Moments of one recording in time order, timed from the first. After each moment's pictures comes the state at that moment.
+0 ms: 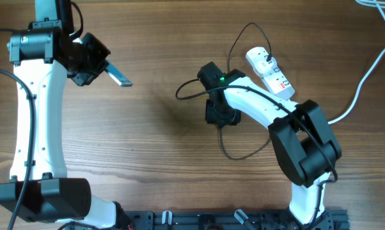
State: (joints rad) left arm 0.07 1.68 1.80 -1.30 0.18 -0.72; right arm 0.57 2.04 1.36 -0.90 -0.02 0.64
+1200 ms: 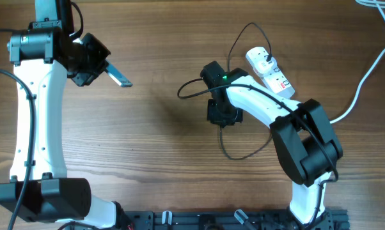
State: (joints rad) left arm 0.07 1.68 1.80 -1.30 0.18 -0.72; right arm 0.56 2.04 1.36 -0.92 -0.05 0.62
